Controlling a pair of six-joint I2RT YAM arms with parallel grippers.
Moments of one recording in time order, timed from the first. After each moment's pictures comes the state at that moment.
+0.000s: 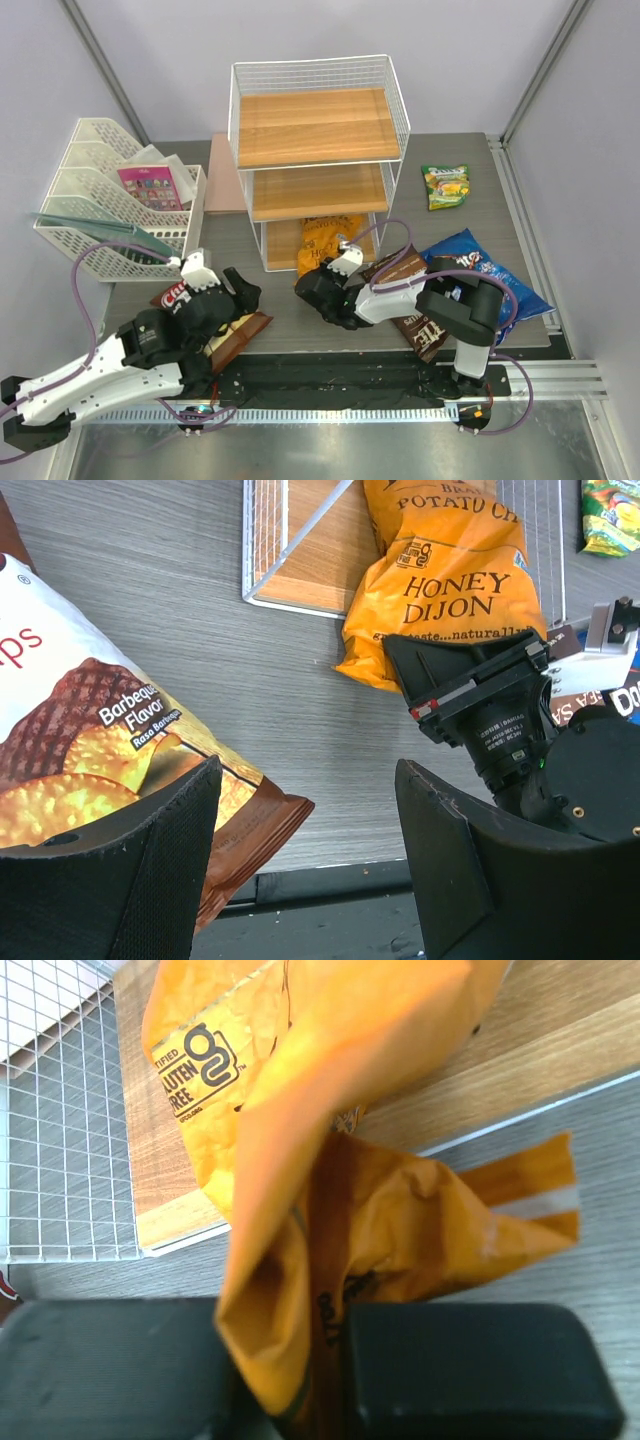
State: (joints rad) left arm -1.11 0.53 0.68 -0.88 -0.72 -1.10; right arm 1.14 1.82 0.86 0.21 0.83 1.24
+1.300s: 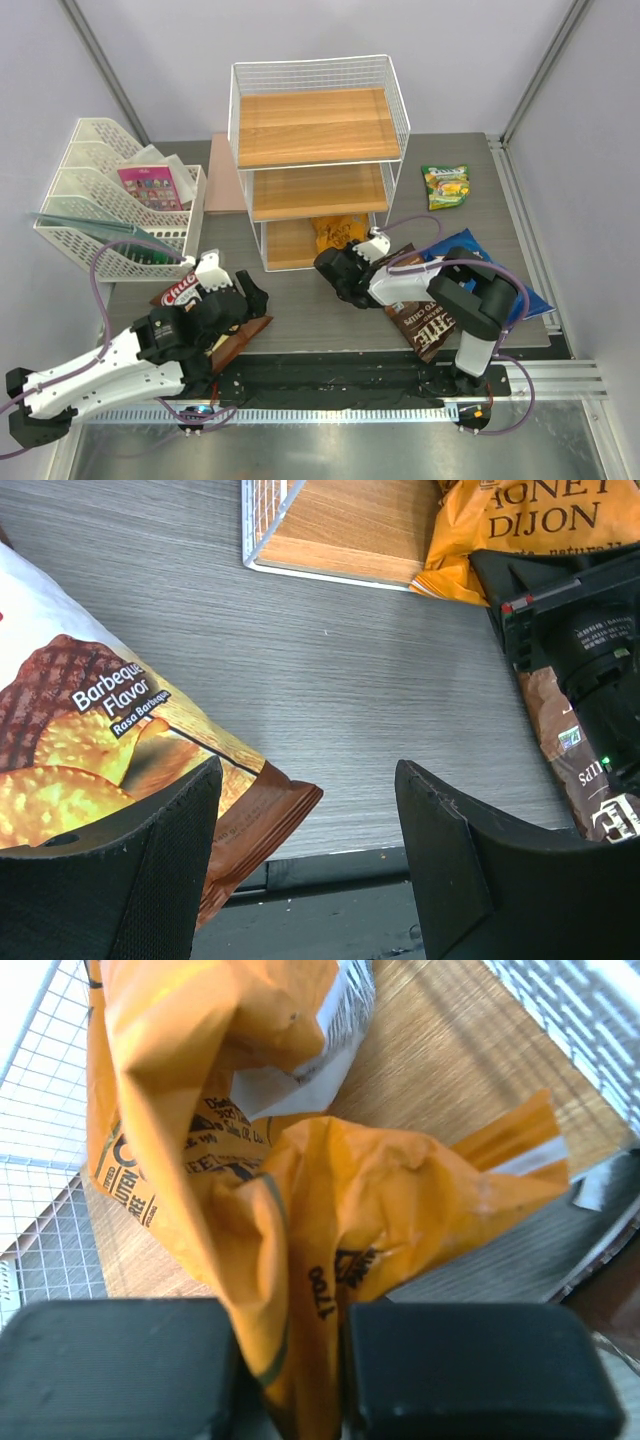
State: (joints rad) left arm -1.11 0.59 0.65 -0.86 -0.67 -1.09; right arm 0.96 1.78 0.84 0.14 0.87 1.39
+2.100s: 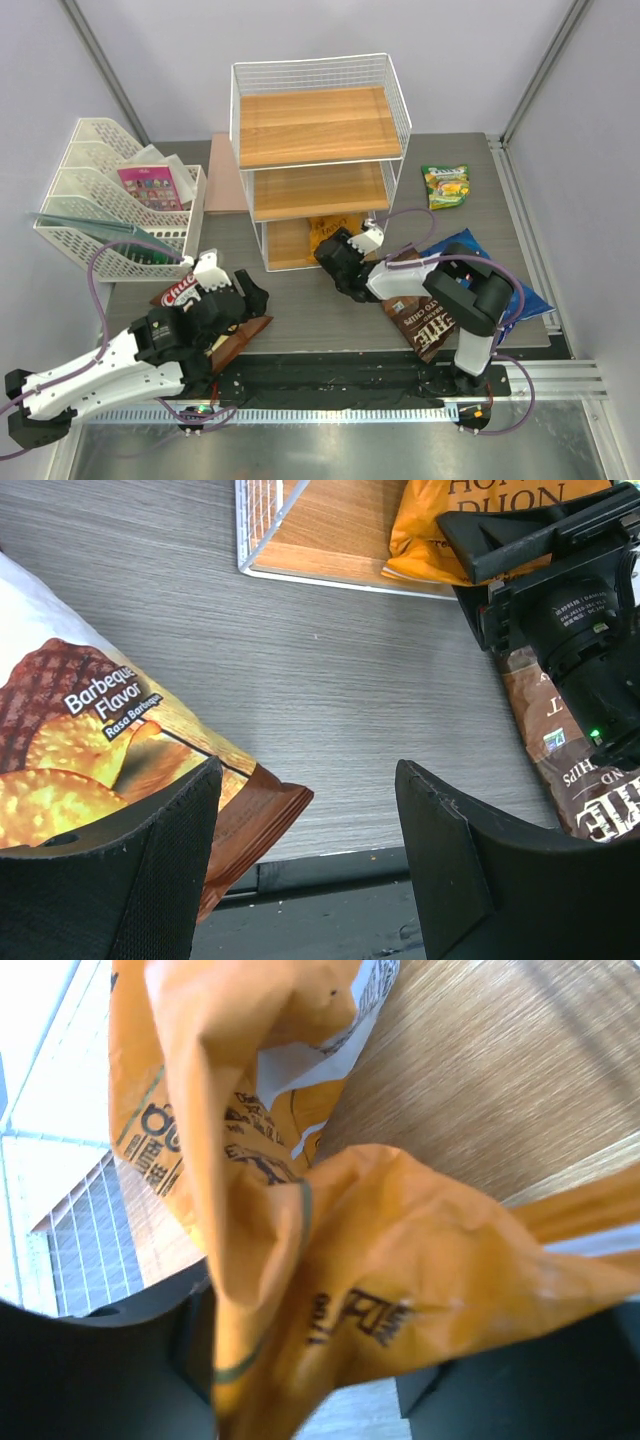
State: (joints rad) left arm -1.11 0.58 0.65 -0.85 -0.67 -1.10; right arm 0.93 1.82 0.88 0.24 0.76 1.31
